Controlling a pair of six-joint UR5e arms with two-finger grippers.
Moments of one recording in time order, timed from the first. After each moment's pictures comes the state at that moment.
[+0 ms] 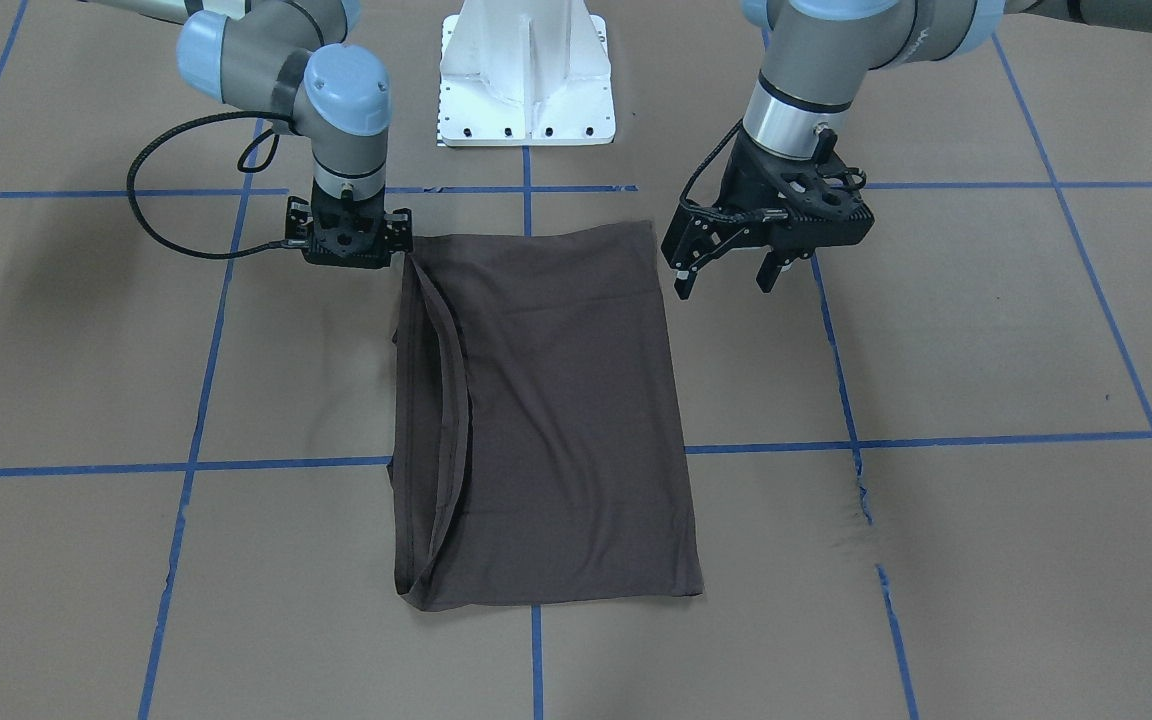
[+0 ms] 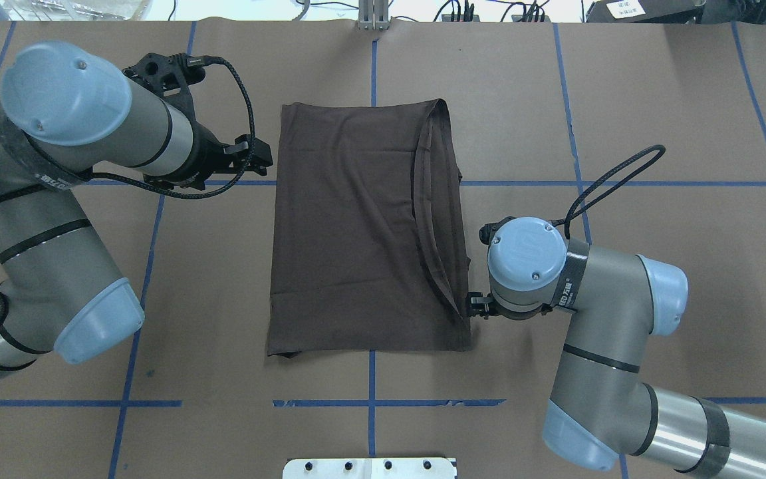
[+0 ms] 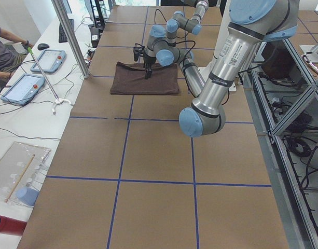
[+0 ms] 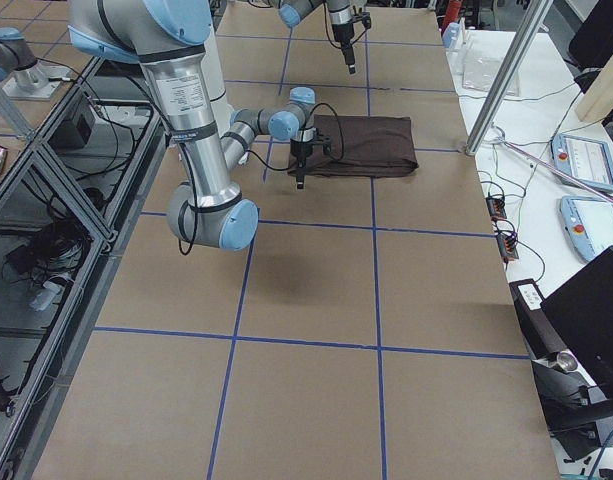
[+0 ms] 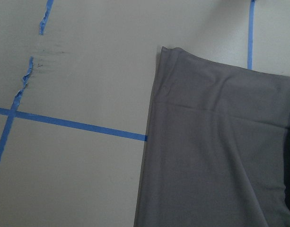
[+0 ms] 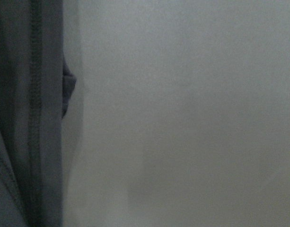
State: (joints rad) left arm -0.71 -2.08 -1.96 -1.61 -1.85 -1.31; right arm 0.45 -1.15 1.88 -1.78 1.80 1.16
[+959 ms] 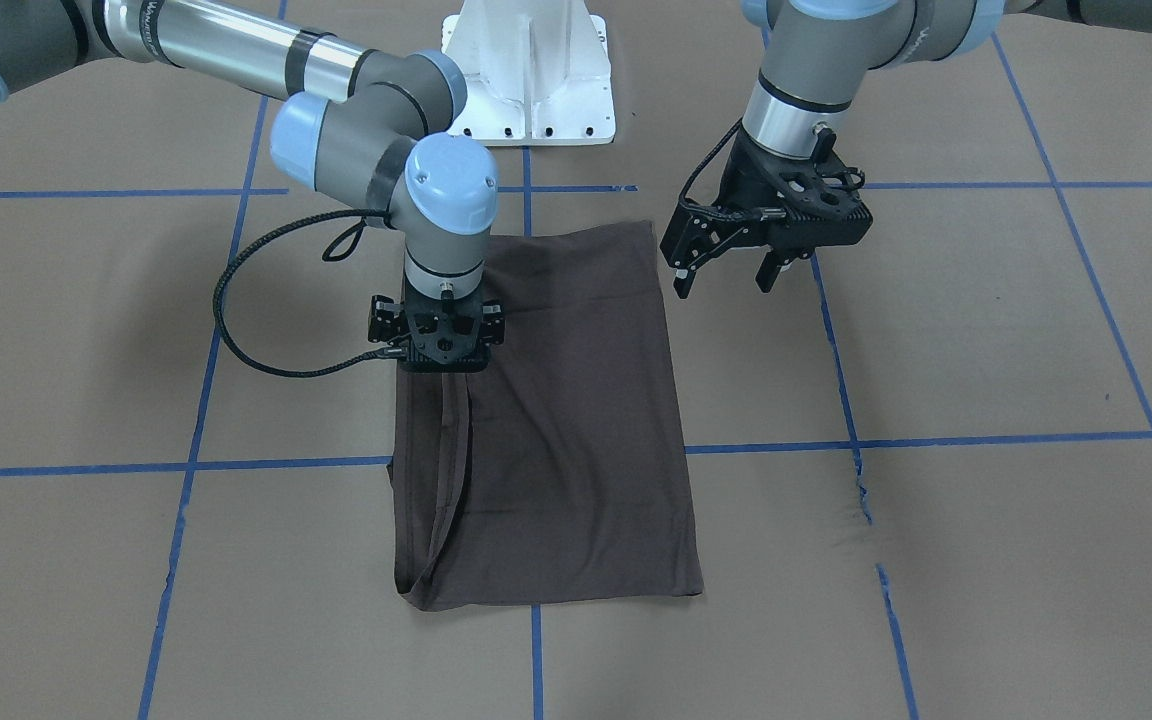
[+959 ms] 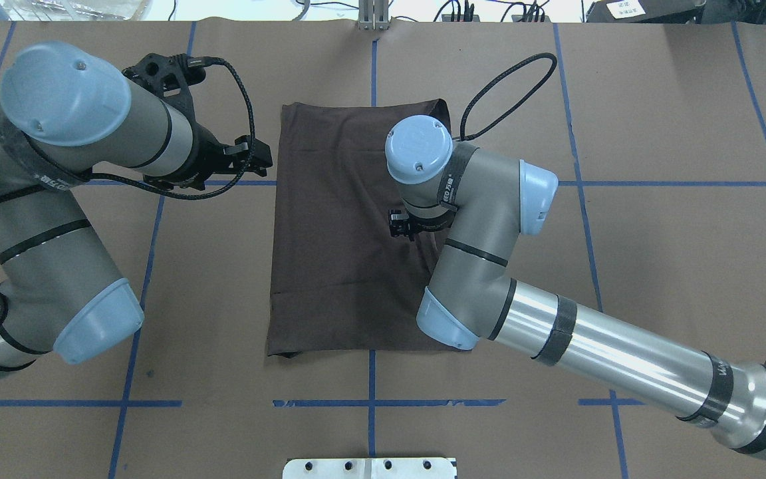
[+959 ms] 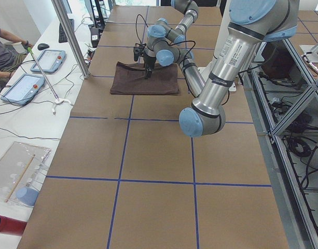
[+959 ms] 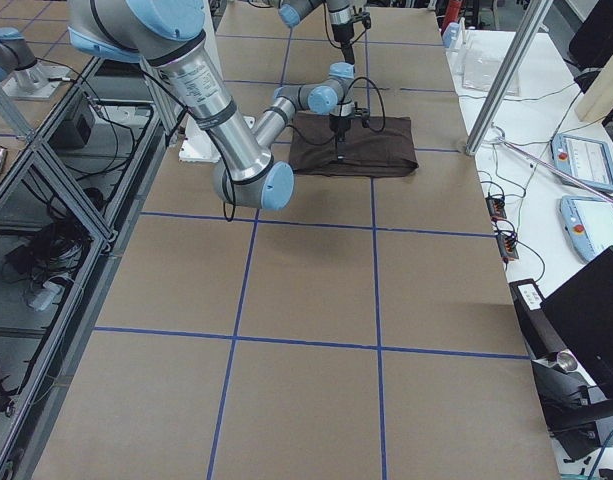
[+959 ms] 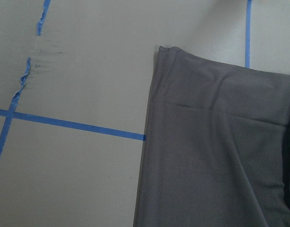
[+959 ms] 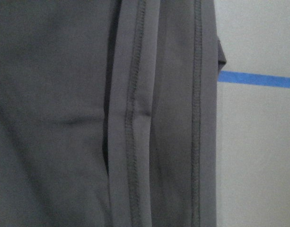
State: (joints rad) left arm -0.71 -2.08 -1.96 -1.61 -1.85 -1.30; right arm 0.55 -0.77 1.43 -1.71 1.82 1.06
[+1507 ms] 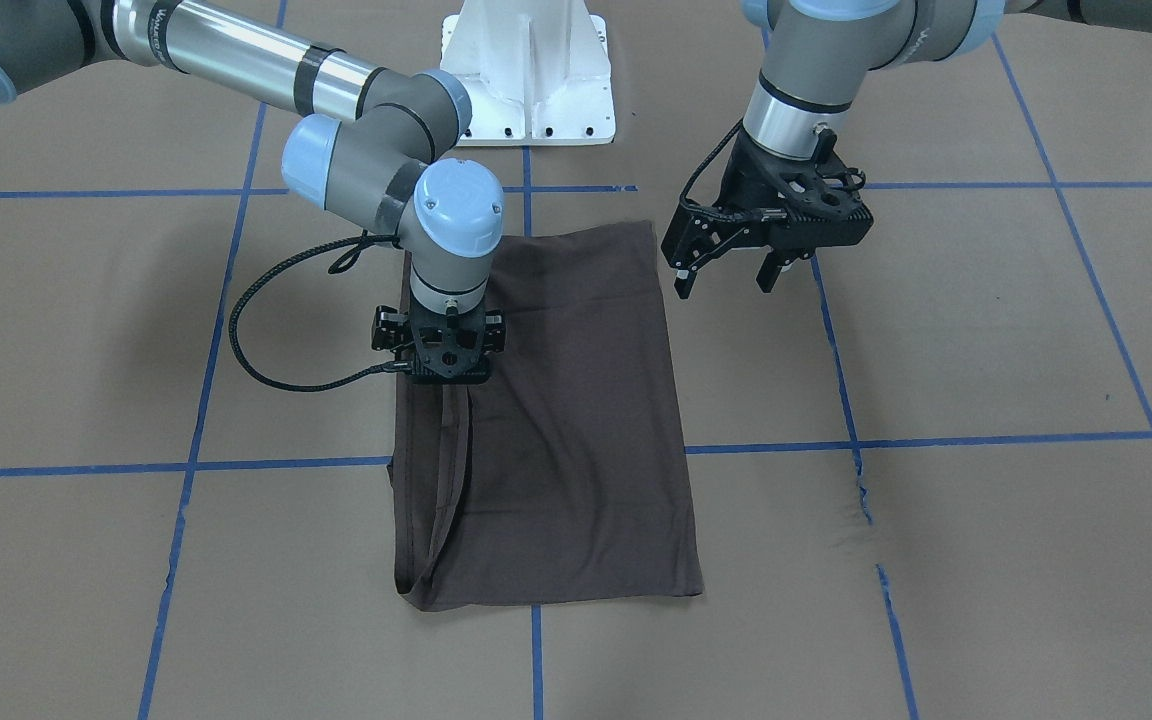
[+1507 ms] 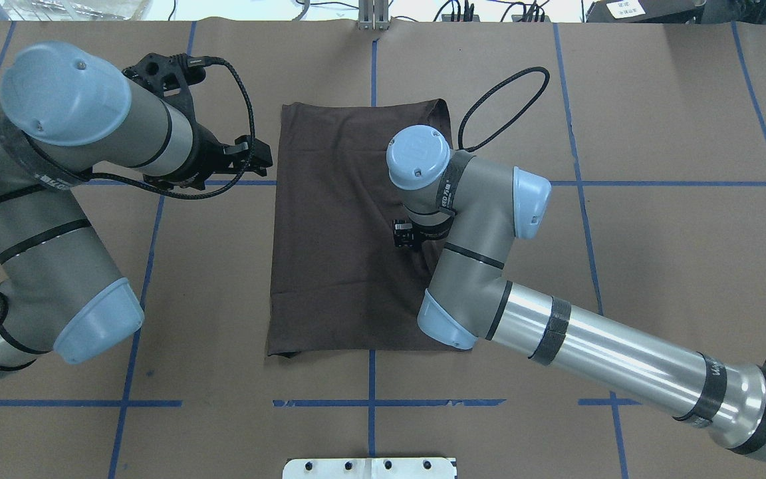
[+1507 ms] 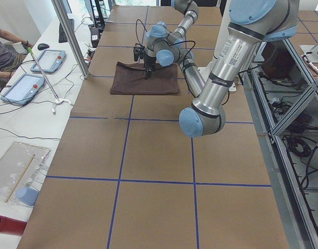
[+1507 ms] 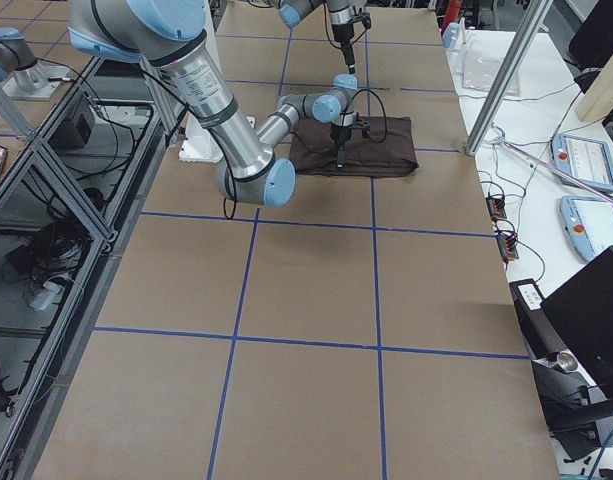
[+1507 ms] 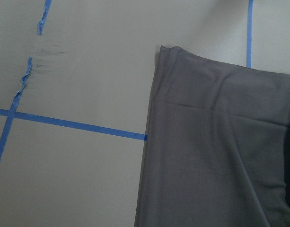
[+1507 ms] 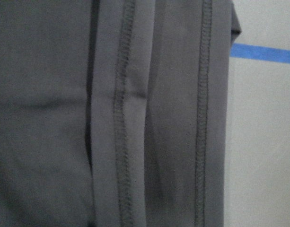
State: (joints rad) left arm -0.71 -2.08 -1.96 -1.61 -1.85 -1.30; right arm 0.54 -0.78 1.39 -1.71 1.86 1.05
